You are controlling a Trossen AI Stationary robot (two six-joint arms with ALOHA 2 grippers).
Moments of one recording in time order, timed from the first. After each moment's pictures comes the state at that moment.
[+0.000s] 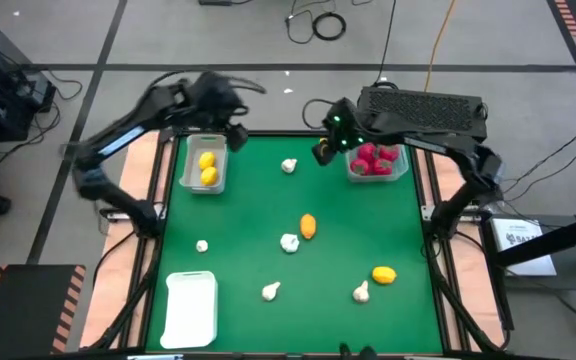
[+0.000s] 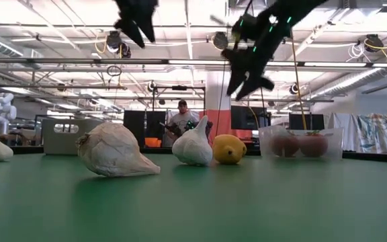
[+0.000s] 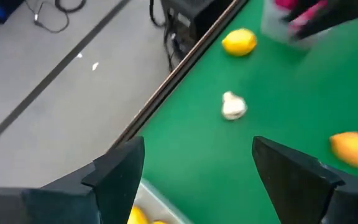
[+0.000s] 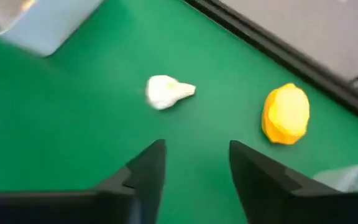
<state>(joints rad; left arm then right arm) 0.51 1.48 1.76 -1.16 -0.16 -0.07 -0.56 1.64 1.33 -0.62 -0.08 0.37</state>
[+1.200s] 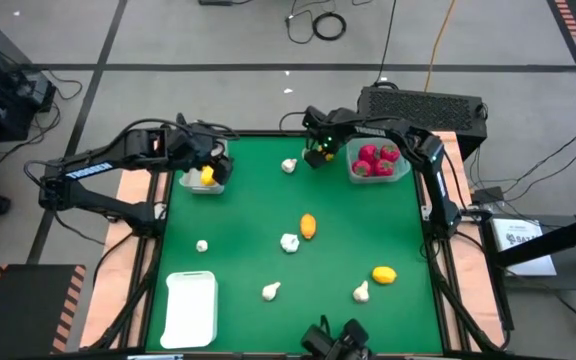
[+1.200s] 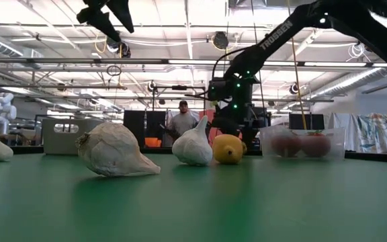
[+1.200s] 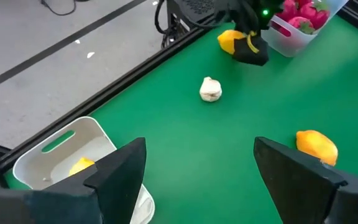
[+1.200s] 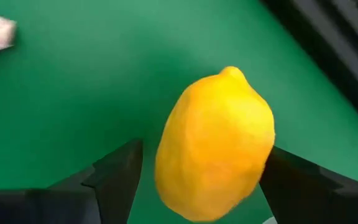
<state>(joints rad) 0.22 1.17 1.37 -1.06 -0.37 -0.50 -0.64 2.16 1.63 -0.86 0.08 0.20</state>
